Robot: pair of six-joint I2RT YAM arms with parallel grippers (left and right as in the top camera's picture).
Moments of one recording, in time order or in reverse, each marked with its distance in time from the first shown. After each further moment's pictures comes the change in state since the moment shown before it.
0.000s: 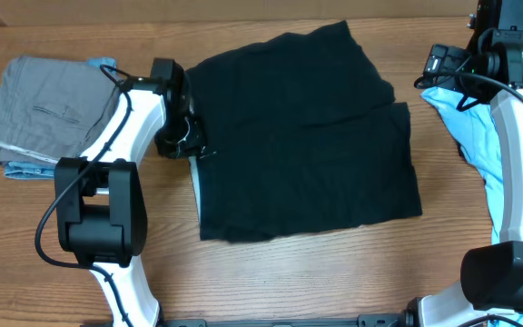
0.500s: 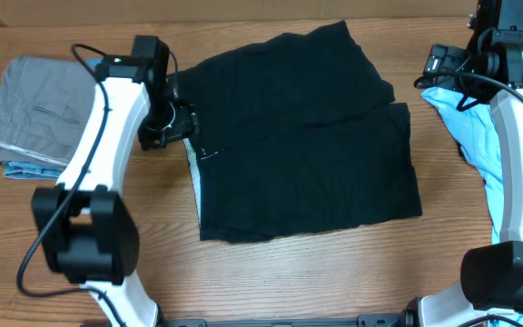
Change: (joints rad) left arm 0.018 -0.124 0.171 -0.248 -0.051 -0.008; right arm 0.000 0.001 0.000 0.000 0.000 0.000
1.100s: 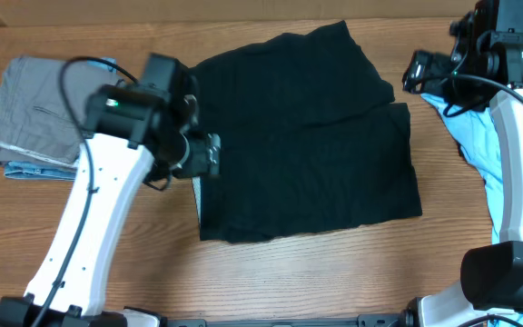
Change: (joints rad) left arm -0.206 -0.364 -0.073 -0.229 -0.007 -0.023; right arm 0.001 0.000 0.000 -0.106 -0.283 -0.018
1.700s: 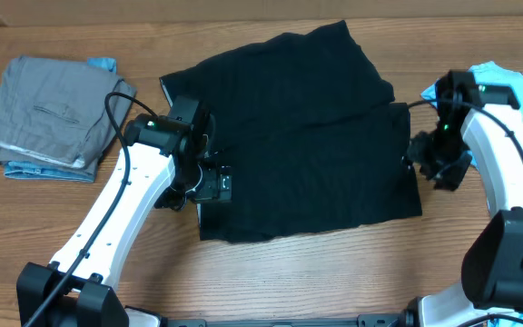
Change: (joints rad) left arm -0.023 0.014 -0.338 0.209 0.003 -0.030; right arm -0.026 0.003 -0.475 -0.093 0.145 0.309
